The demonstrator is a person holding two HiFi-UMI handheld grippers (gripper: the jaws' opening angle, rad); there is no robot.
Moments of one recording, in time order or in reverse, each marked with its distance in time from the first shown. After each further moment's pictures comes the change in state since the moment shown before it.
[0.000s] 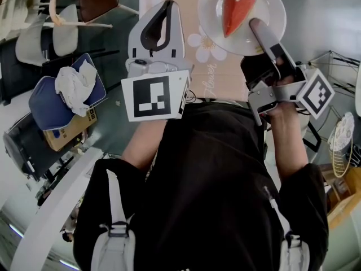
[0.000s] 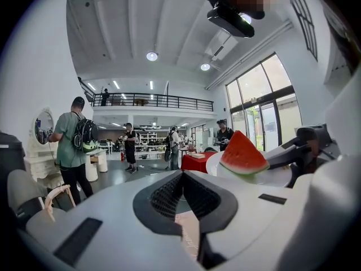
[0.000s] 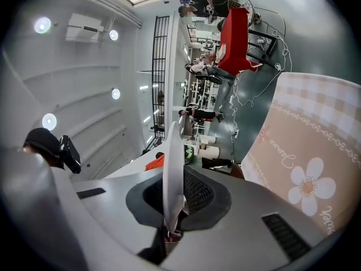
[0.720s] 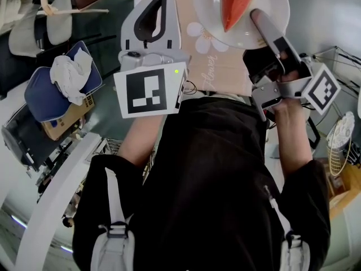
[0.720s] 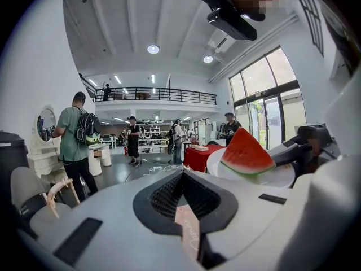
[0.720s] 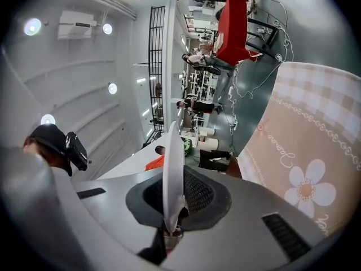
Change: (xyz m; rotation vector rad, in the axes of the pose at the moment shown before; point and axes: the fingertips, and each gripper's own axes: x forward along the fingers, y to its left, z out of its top) left arm 0.027 0.011 -0.038 -0.003 0.074 0.031; right arm 0.022 -0.040 0.002 0.024 0.097 0.003
